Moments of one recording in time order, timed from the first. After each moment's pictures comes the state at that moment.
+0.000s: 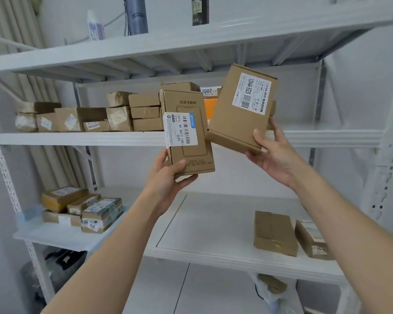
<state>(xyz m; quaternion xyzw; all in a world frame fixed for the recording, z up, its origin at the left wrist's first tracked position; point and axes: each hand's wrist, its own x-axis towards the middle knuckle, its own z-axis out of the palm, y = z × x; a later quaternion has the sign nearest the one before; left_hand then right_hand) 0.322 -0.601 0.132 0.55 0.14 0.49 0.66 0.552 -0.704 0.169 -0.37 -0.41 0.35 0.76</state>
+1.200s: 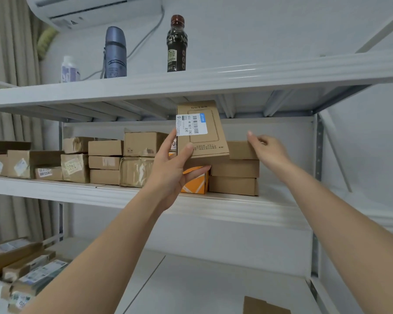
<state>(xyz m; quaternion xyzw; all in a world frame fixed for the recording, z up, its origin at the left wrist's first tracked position) 0.488 -0.545 0.258 0.56 0.02 0.55 0.62 0.723 -0.588 0.295 -0.66 -0.50 -0.07 0.56</state>
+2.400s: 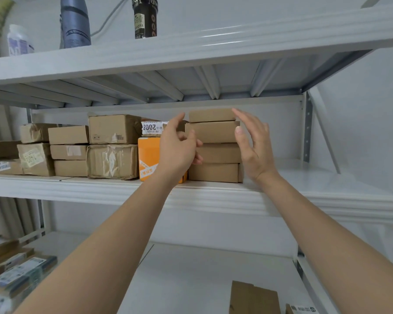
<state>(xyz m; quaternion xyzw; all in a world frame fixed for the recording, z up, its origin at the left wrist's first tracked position) 0.569 -0.525 0.264 0.68 0.19 0.60 0.38 0.742 -0.571 0.248 -0.40 -0.60 -0.34 0.60</state>
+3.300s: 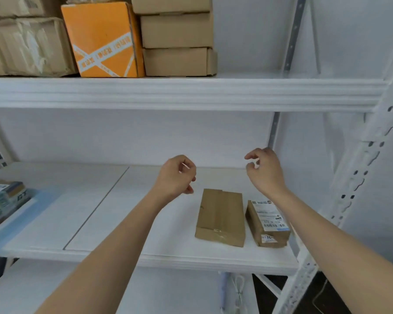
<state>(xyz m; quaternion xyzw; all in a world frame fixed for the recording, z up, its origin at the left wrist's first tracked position) 0.604 -0.539 0.026 0.77 0.33 0.31 0.45 0.823 -0.641 -0.007 -0.77 -0.43 -0.12 0.46</state>
